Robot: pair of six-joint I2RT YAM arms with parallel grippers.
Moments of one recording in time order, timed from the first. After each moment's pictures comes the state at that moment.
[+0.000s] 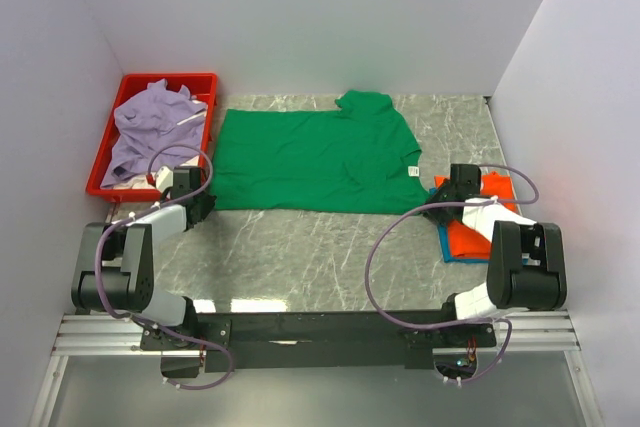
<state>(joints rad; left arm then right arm) -0.03 1.46 0.60 0.01 -0.23 -0.96 -0.08 1.46 0.64 -0.16 -0.09 0.73</state>
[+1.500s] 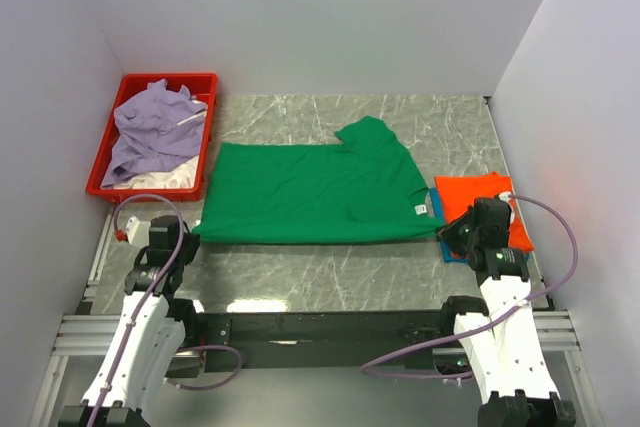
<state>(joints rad) -0.03 0.55 0.32 -0.50 -0.28 -1.14 -0.09 0.63 0.55 -0.71 -0.05 0.80</state>
